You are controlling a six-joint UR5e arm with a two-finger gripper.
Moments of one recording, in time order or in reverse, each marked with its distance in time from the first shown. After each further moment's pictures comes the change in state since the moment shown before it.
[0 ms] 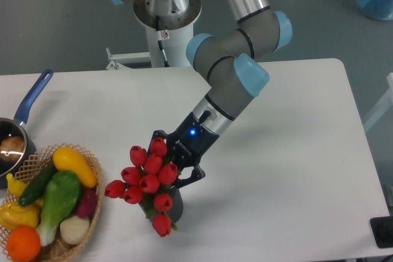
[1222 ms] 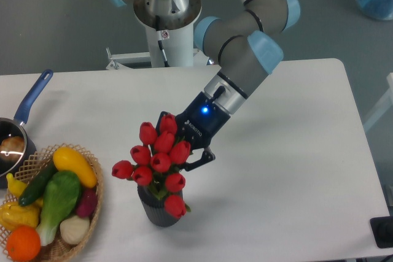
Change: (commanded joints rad) arm 0.077 0.097 -0.020 -0.002 -0.170 -0.041
